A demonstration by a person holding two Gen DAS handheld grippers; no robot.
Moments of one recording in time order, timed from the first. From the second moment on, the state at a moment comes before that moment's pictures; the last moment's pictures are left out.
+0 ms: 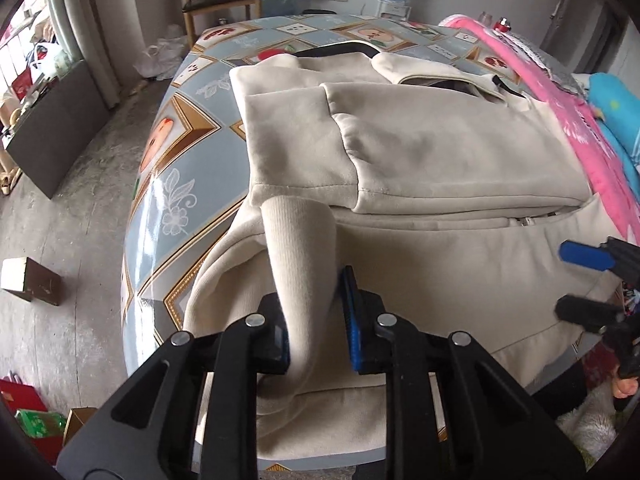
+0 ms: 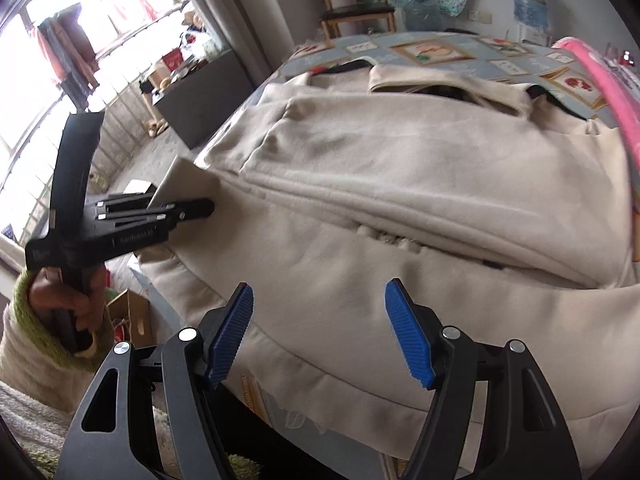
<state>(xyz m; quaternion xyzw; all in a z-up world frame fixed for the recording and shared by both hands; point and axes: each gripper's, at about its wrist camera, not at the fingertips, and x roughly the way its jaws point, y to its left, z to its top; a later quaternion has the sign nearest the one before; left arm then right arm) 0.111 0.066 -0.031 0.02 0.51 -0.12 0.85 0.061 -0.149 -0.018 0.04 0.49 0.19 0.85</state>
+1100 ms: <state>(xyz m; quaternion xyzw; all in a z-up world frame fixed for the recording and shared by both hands) 0.106 0.053 -0.029 0.06 0.51 -0.06 0.85 0.054 -0.373 -0.025 0.24 0.45 0.00 0.86</state>
